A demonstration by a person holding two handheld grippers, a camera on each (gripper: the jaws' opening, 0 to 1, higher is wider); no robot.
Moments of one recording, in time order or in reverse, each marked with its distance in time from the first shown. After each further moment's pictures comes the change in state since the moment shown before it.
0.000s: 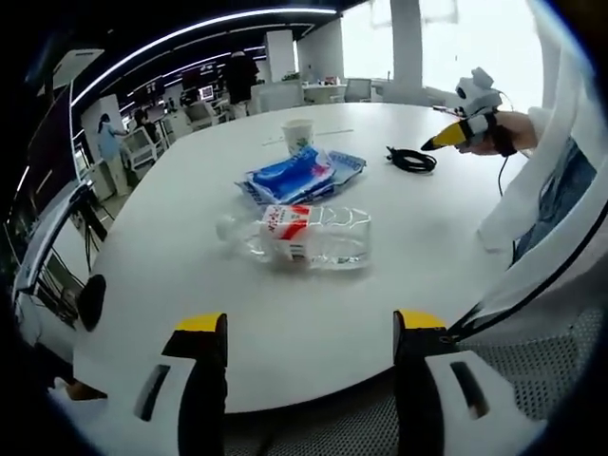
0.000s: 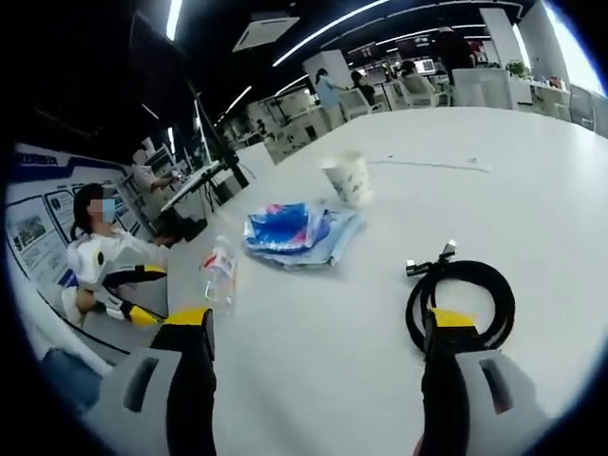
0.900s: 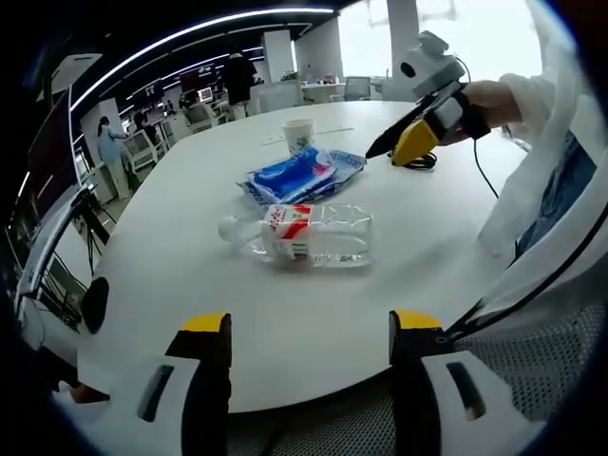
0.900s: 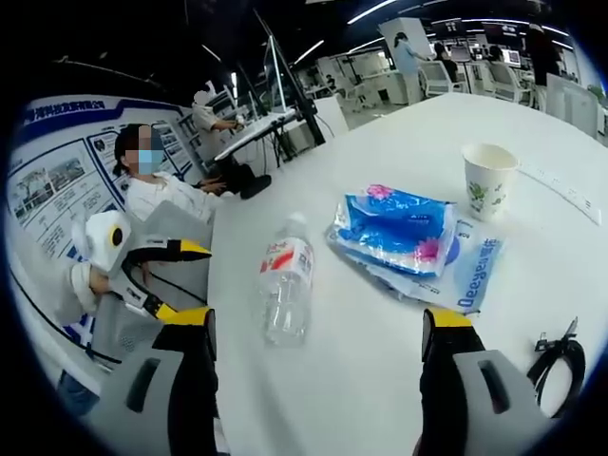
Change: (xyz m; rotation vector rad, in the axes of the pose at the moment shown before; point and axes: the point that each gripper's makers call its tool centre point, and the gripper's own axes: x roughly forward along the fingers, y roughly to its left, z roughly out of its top) left arm -0.001 0.003 0.000 0.012 0.007 0.013; right arm 0.084 0.101 0.012 -0.180 0.183 0.228
